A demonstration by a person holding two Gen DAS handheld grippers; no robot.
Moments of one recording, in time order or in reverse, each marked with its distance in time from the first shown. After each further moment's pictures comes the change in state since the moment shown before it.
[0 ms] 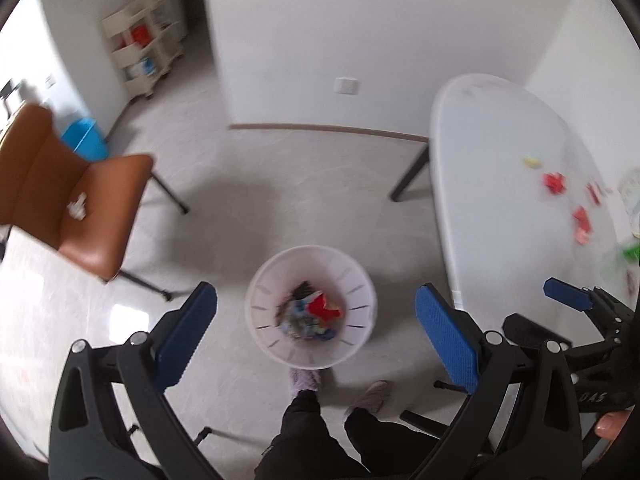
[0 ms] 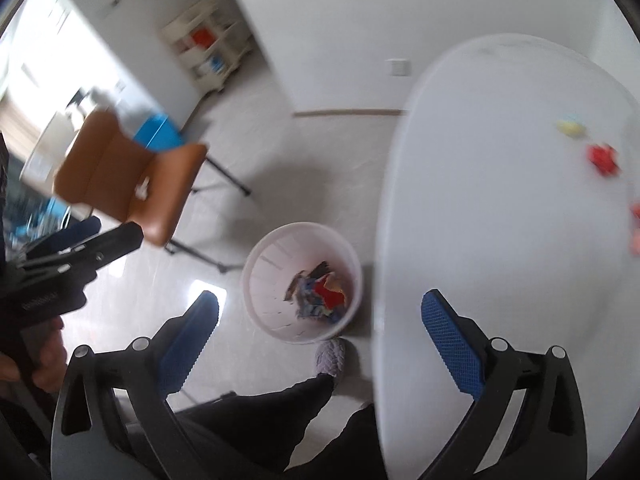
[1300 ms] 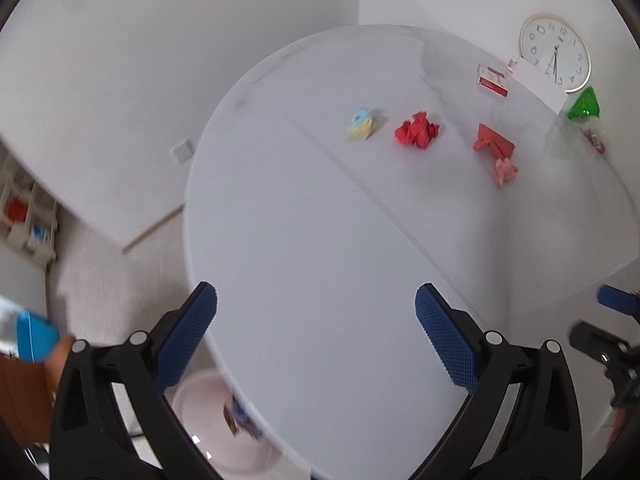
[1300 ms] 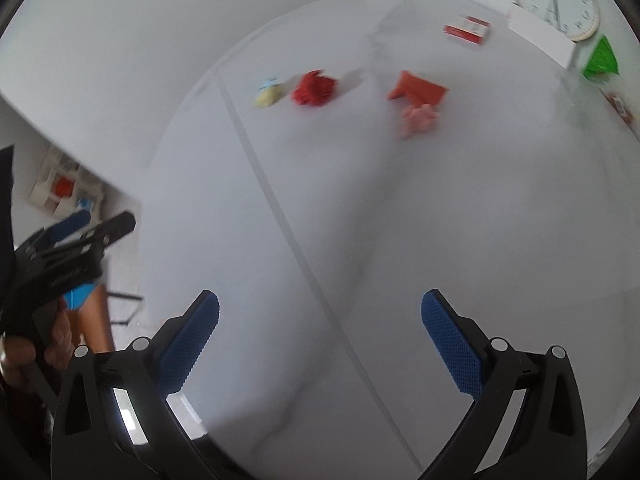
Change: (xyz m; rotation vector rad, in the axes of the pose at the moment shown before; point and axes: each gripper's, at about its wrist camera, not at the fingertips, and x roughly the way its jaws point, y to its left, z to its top) left arm 0.094 -0.303 0.074 0.603 -0.052 -0.157; right arm -0.074 -0.248 -0.073 0.595 -0.141 -0.265
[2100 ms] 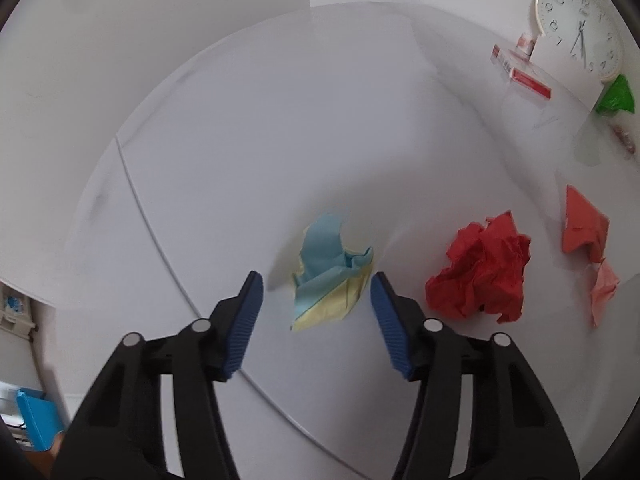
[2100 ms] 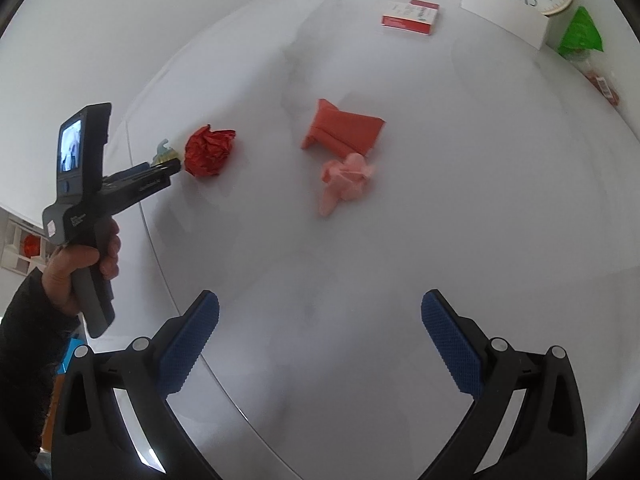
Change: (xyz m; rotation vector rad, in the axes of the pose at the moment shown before) left arm 0.205 -0.044 0.154 0.130 -0.008 -0.083; right arm 0.061 -0.060 0.093 0.142 0.003 -0.083
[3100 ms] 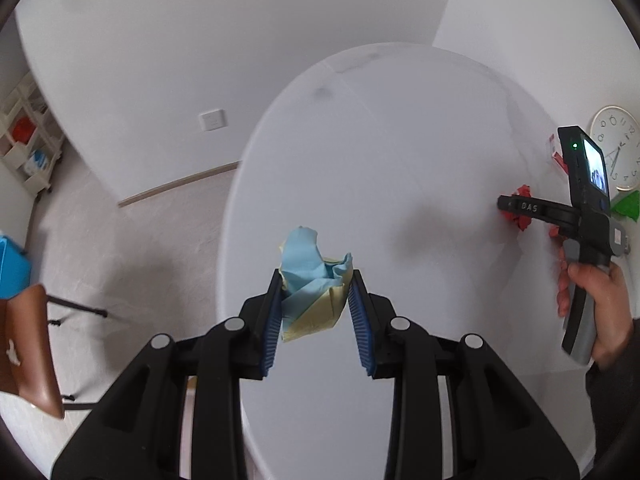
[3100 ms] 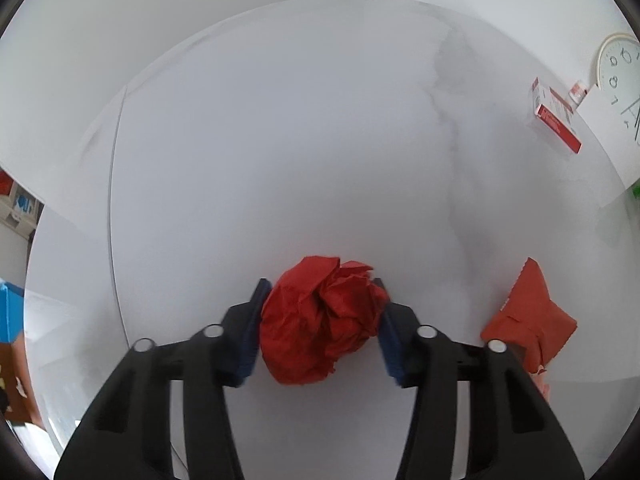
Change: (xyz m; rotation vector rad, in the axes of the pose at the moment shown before) left arm -0.155 0.116 -0.155 -0.438 0.000 0.086; right arm 0.130 0.128 0.104 -0.276 -0.049 -0.113
